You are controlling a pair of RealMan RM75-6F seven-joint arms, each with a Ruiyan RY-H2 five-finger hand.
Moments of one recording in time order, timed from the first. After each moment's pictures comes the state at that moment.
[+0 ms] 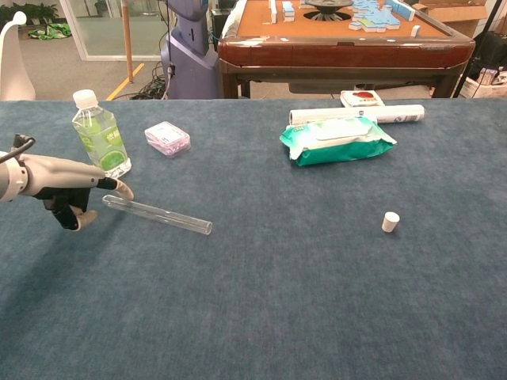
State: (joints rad) left arm -0.99 -1.34 0.11 -1.59 0.59 0.77 0.48; right arm 0.13 -0.93 0.12 -1.88 -1.37 1.43 -0.16
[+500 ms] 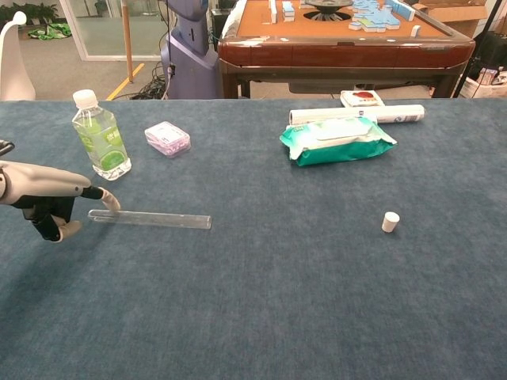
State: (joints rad) left arm -0.99 -1.28 0.13 -1.70 0.55 0.79 0.51; right arm 0.13 -0.94 0.12 -1.88 -1.37 1.43 -0.16
